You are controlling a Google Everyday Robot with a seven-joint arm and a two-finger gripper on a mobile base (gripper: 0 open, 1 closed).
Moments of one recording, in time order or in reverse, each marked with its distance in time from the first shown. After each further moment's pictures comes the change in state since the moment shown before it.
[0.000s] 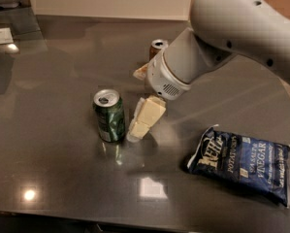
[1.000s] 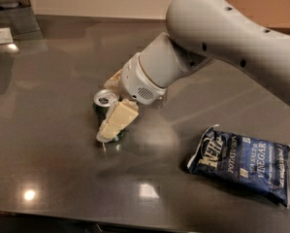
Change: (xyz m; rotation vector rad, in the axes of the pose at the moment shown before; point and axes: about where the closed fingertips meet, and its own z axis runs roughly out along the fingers) arm -0.053 0.022 0.031 -0.090 -0.124 -0.023
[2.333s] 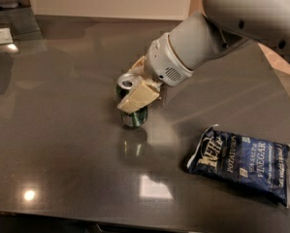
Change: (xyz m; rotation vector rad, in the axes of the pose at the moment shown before) arm 0.014 -0.025 -0.055 0.065 -0.013 0.034
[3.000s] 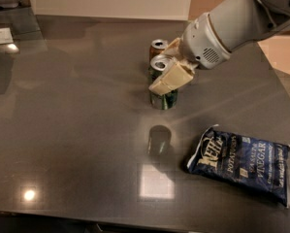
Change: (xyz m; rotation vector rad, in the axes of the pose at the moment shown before) arm 0.029 -0.030 -0.064 0.096 0.027 0.031
